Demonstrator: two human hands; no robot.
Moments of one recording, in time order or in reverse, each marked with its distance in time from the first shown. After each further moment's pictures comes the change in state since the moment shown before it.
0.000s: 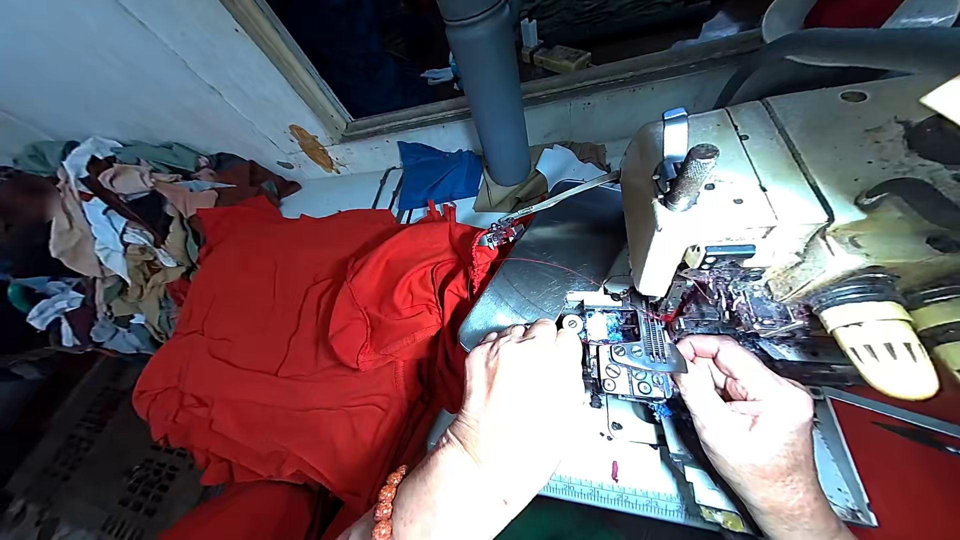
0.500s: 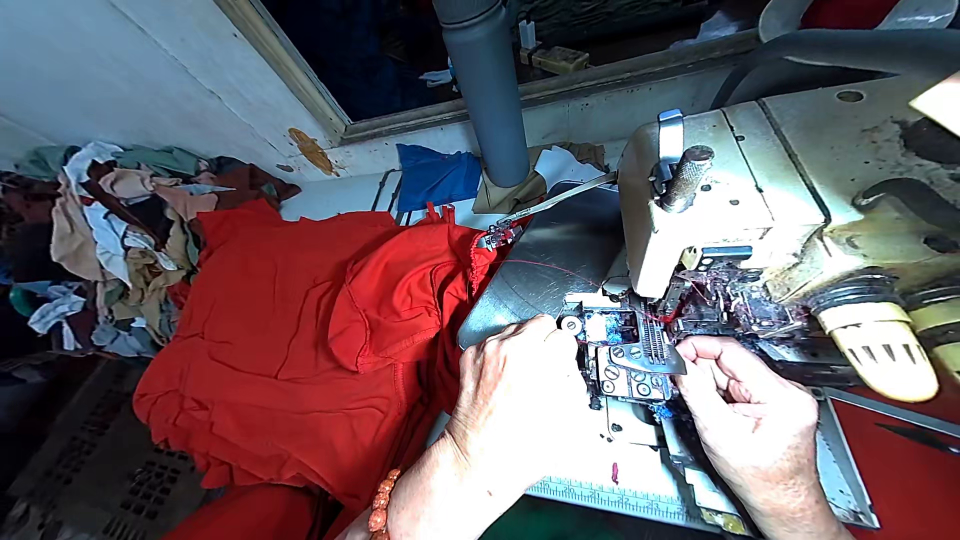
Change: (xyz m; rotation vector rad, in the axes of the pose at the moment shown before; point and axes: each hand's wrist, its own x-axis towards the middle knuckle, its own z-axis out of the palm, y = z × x) left_hand 0.042 -0.021 0.052 -0.016 0.546 -0.004; right_hand 0.000 0.001 0.001 0.021 0.026 -0.004
